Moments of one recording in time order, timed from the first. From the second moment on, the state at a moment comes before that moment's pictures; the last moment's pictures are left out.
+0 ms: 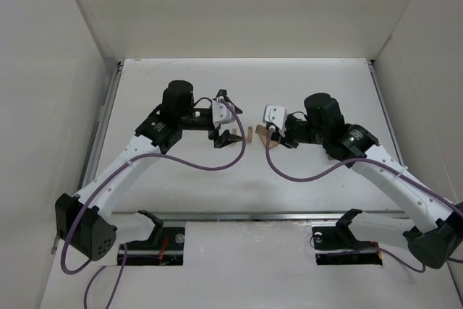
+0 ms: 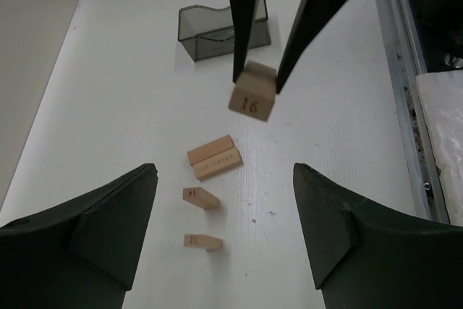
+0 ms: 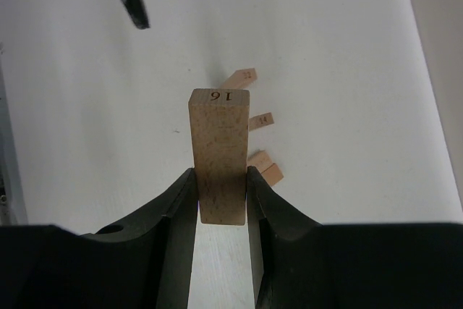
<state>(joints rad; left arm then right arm) -0.53 1.21 1.10 -0.28 0.88 0.58 0.64 1.11 1.13 -0.53 -0.40 -0.66</state>
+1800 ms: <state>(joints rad) -0.64 1.25 1.14 -0.38 0.83 0.74 0.78 1.20 1.16 -0.47 -0.30 -0.65</state>
